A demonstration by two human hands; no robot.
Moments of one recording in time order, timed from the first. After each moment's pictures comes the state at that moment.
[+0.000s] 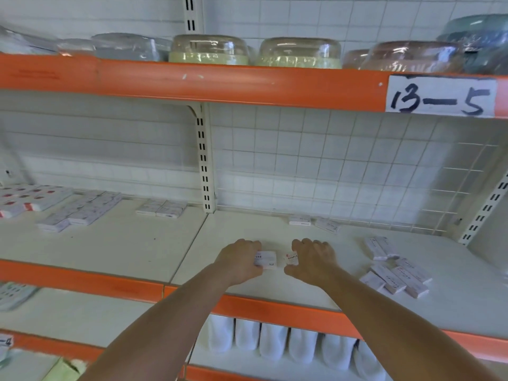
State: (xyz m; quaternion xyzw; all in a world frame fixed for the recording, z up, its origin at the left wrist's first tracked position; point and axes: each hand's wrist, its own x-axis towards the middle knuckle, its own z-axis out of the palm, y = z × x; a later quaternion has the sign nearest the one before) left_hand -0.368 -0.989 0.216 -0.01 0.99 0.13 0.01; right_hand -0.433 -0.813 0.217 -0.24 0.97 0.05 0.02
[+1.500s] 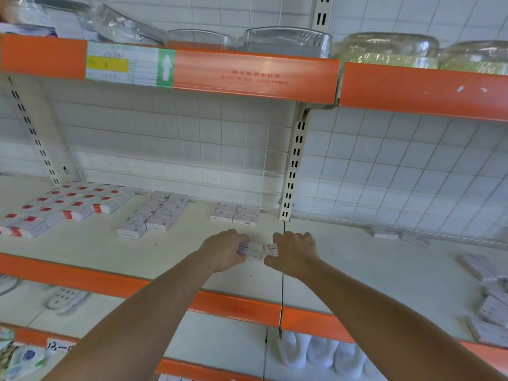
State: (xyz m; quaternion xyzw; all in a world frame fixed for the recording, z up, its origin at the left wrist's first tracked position) left_hand -0.330 -1.270 0.219 -0.02 0.99 0.14 0.04; right_hand -0.388 -1.099 0.222 -0.28 0.96 0.07 -0.04
